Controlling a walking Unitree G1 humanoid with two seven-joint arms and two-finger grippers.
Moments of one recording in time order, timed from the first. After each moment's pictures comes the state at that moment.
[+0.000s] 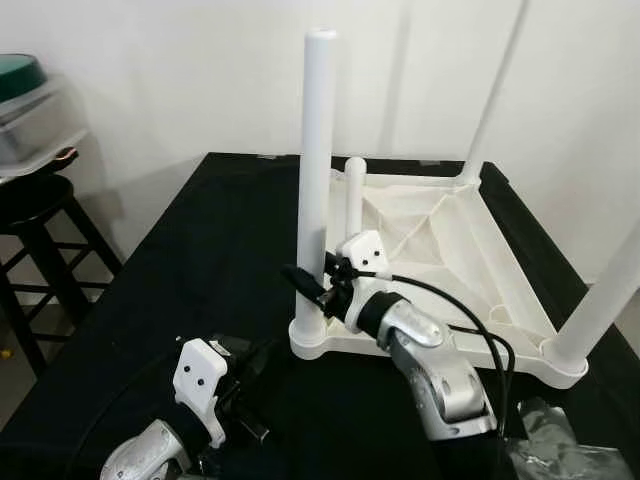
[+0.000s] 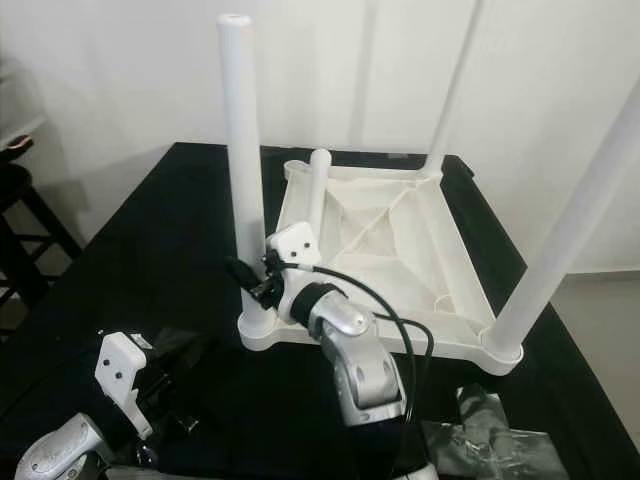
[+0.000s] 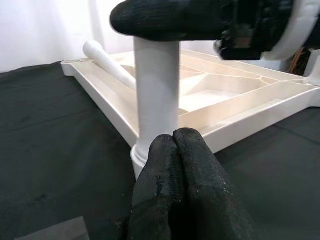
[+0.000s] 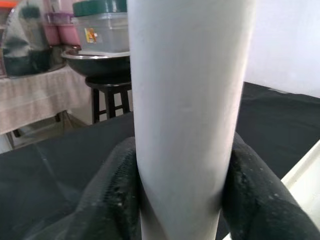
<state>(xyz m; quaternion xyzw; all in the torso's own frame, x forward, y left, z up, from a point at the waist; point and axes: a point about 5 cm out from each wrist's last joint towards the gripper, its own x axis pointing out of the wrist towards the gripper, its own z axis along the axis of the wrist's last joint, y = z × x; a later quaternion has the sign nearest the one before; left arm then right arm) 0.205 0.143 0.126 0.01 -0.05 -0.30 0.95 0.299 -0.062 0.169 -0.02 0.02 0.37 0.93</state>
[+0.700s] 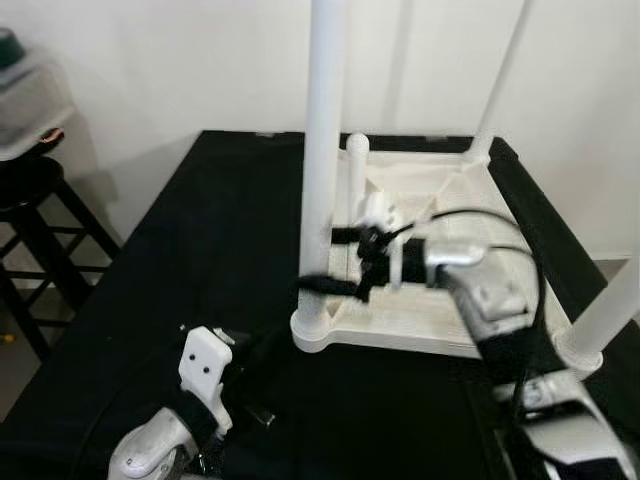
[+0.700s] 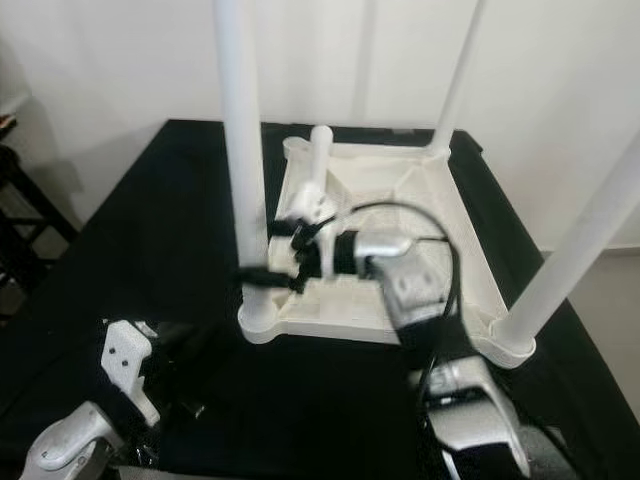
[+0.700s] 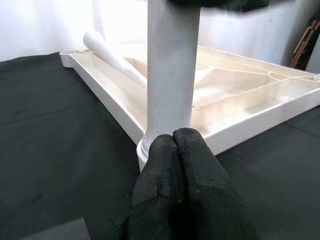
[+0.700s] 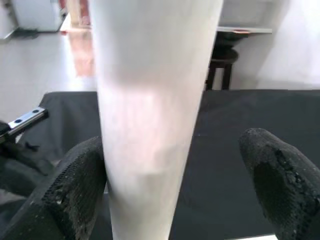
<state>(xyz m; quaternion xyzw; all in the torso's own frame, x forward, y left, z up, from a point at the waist) 0.208 0.141 0.125 0.01 -0.05 -0.30 0.95 0.350 -0.107 0.221 -0.10 0.01 0.61 0.79</state>
